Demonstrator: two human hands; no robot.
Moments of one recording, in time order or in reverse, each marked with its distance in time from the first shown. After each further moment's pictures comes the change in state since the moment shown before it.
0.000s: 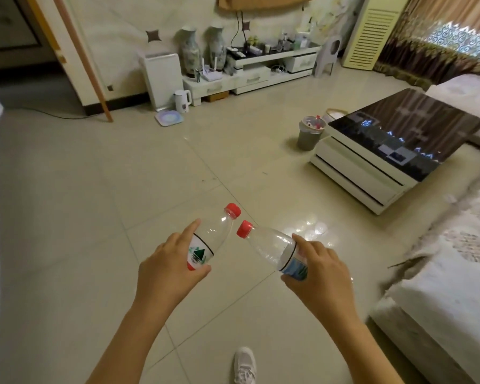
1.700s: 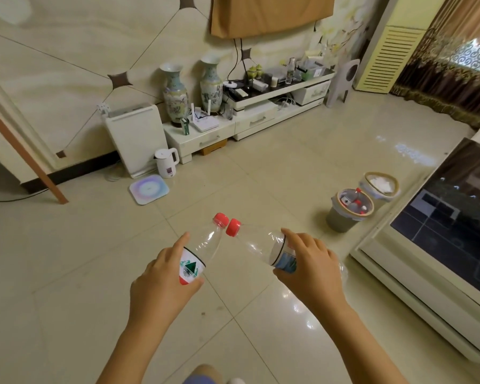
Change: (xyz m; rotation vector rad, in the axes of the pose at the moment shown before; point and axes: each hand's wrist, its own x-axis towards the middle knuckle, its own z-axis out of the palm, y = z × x) left_hand 0.966 -0.079 -0.045 -0.056 -0.011 -0.030; right_hand 0.971 -0.182 0.079 -0.016 0.025 -0.037
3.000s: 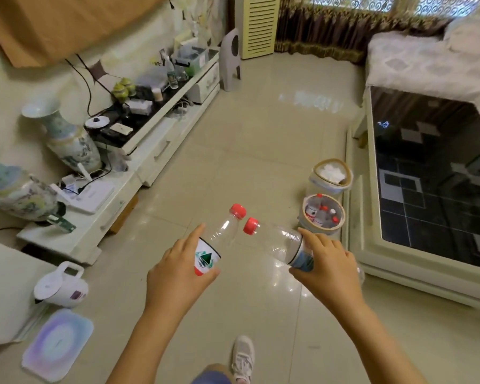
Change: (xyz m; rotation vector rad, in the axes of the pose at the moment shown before) left_hand 0.636 0.228 0.086 0.016 -0.295 0.556; right_hand 0.498 0.151 0.017 0.033 0.153 0.617
